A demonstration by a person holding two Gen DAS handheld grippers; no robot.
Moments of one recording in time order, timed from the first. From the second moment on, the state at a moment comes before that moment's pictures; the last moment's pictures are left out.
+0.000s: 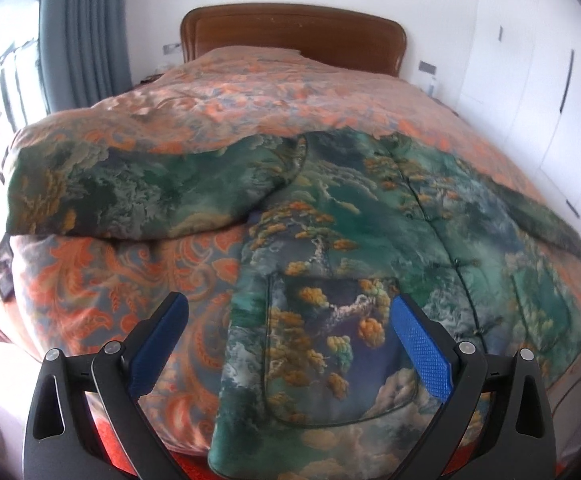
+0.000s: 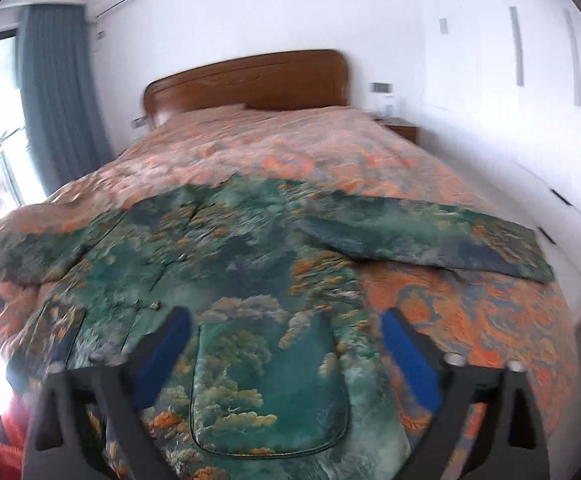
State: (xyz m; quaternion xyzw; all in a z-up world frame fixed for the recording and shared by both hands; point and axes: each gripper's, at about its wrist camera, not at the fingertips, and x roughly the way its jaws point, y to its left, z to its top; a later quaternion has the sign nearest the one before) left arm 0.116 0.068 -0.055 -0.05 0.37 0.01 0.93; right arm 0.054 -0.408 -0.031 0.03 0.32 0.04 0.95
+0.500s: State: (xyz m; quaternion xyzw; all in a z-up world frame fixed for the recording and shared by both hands) left arm 0.119 0.043 -0.055 -0.01 0.37 0.00 0.93; right arm 0.109 -0.592 -0.055 0.20 0.38 -0.10 0.90
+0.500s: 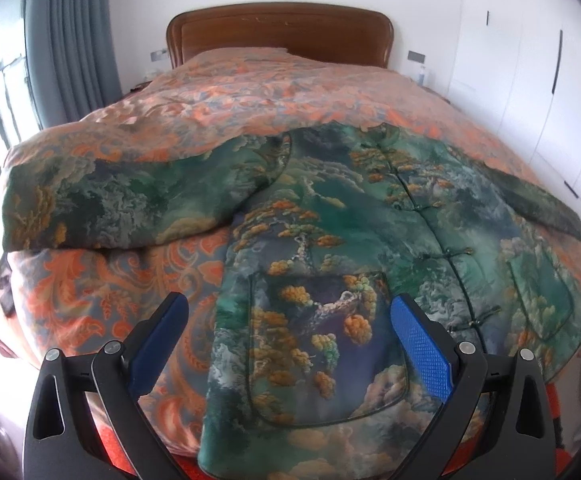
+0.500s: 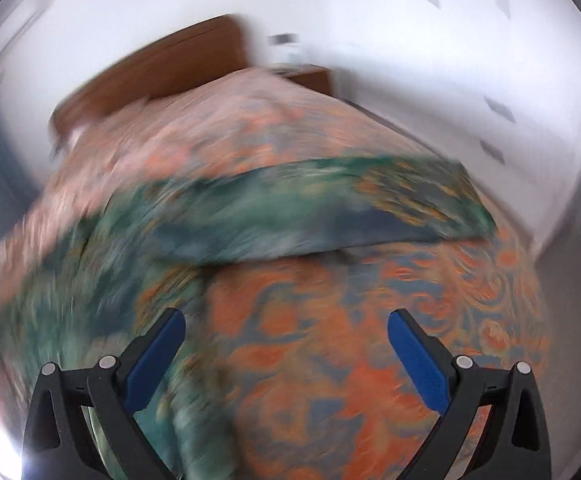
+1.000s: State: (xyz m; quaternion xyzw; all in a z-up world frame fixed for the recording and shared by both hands) left arm 0.126 0.029 -0.055 0.02 0.39 0.01 0.92; right arm 0.121 -0.776 -0.158 0.59 0.23 -0.14 0.76
